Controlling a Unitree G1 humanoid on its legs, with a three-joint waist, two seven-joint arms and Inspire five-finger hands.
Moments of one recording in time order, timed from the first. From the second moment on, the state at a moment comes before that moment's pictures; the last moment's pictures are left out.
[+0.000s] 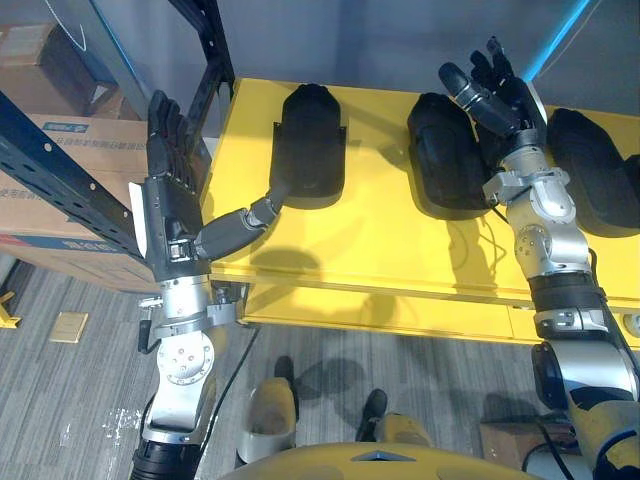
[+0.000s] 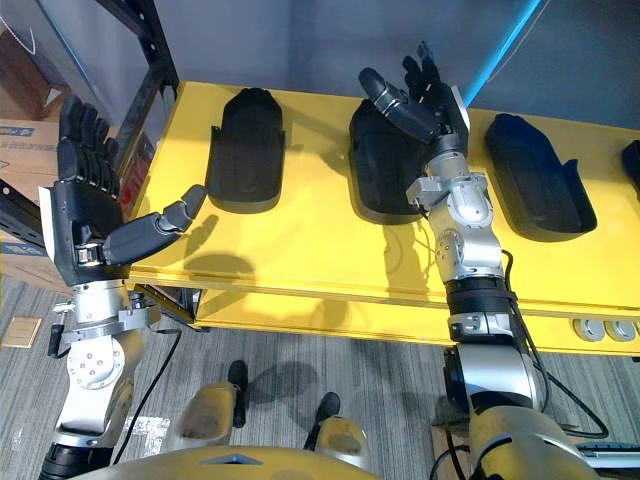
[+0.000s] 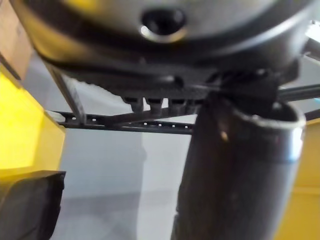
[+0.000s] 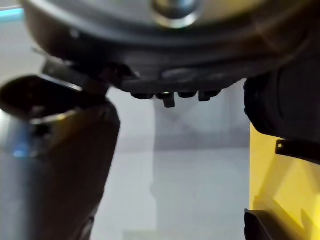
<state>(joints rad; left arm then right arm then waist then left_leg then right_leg) 0.13 0.21 -0.07 -0.36 -0.07 -0.44 0.33 -0.70 -0.52 -0.04 0.44 0.54 -0.05 0.11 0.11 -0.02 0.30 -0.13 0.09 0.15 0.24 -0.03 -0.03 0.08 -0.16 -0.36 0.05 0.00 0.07</state>
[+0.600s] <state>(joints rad) 0.12 0.20 -0.14 -0.35 -0.07 -0.43 0.39 -0.78 -0.59 -0.01 0.59 0.56 0.09 0.19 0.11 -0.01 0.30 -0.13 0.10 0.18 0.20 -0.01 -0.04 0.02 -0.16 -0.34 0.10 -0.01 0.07</state>
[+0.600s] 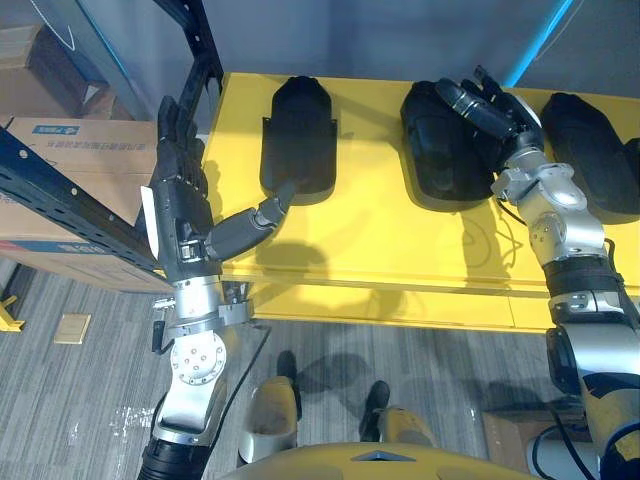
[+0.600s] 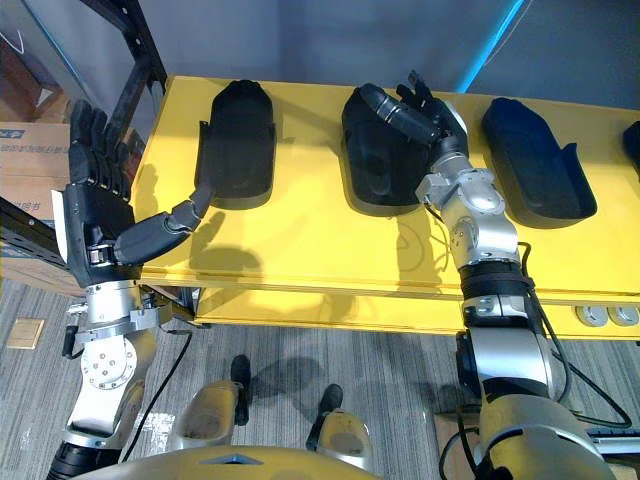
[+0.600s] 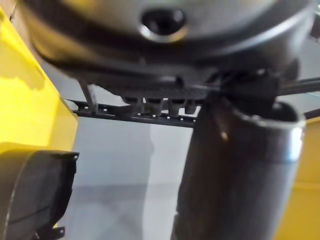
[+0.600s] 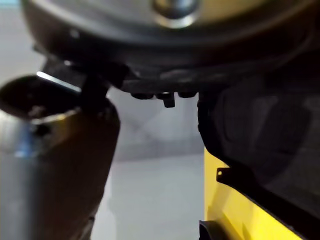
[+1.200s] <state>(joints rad) 0.11 0.23 -0.15 -0.27 -0.15 -0.41 0.37 -0.81 -0.62 0.07 0.66 0.56 0.12 0.25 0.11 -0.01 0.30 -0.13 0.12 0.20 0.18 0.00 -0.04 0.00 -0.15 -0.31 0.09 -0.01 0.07</state>
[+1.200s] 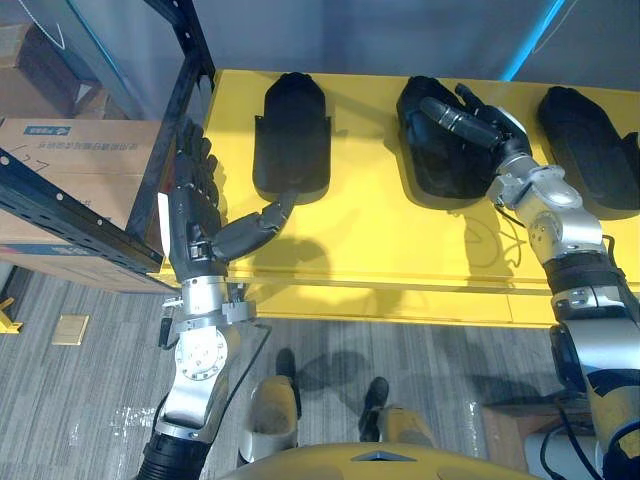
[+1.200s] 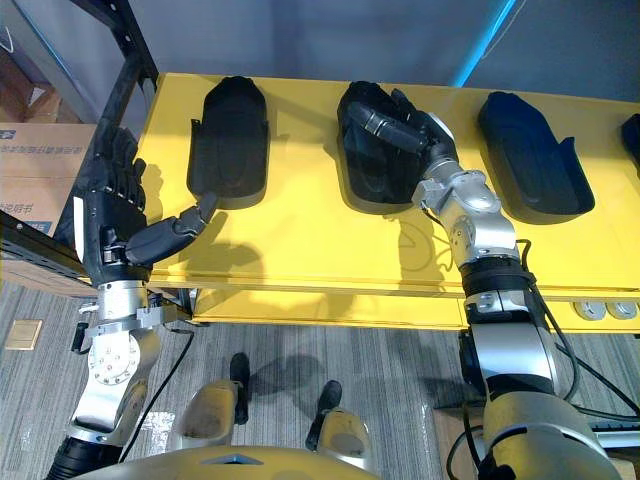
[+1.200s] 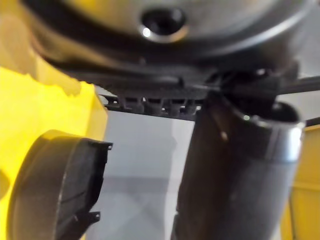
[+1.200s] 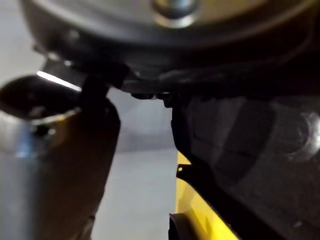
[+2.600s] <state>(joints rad) 0.08 0.26 -0.20 -0.27 -0.14 -0.38 0.41 -0.84 -0.62 0.02 0.70 0.52 0.19 0.13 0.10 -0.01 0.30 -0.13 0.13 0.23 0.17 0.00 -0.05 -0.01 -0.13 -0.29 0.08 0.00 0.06</state>
